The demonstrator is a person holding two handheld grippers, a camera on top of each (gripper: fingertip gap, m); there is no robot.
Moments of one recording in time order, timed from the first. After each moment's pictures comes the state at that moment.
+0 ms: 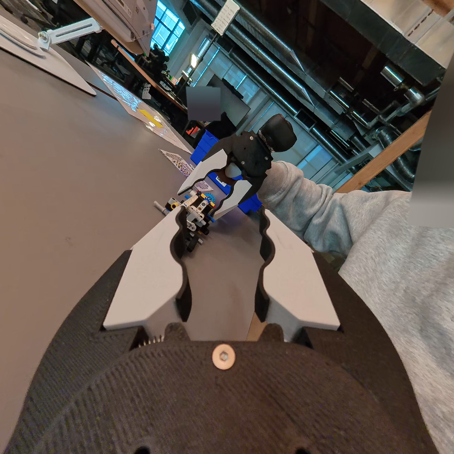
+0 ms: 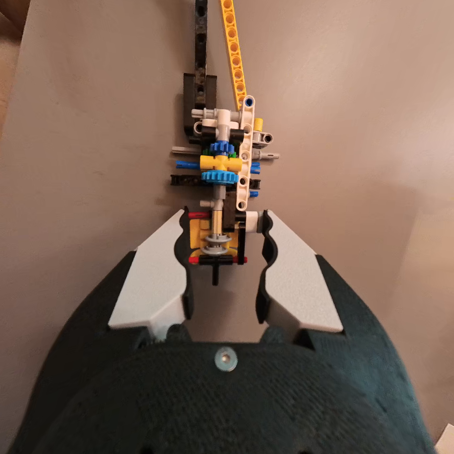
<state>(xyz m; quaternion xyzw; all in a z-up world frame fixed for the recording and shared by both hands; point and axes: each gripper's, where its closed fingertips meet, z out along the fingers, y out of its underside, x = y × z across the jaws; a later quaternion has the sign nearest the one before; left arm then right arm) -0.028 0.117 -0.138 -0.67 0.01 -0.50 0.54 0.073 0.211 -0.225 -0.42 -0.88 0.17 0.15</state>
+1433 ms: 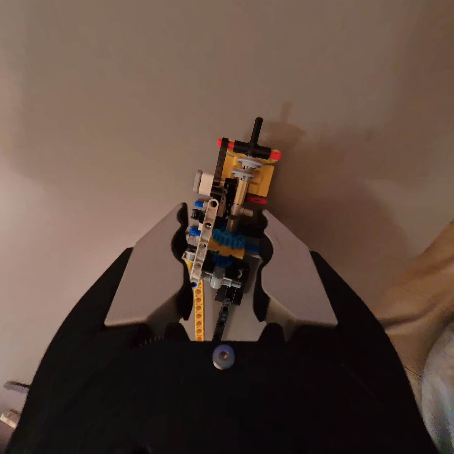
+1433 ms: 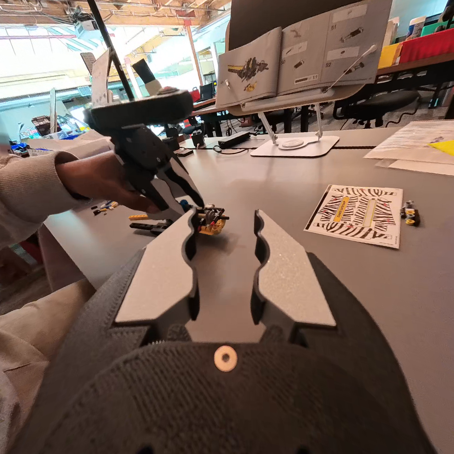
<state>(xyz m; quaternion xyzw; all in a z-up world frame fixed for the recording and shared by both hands) 0.069 0.210 -0.221 -0.91 0.37 -0.03 0.17 0.212 0.196 -0.122 -0.67 -0.28 0.40 0.56</state>
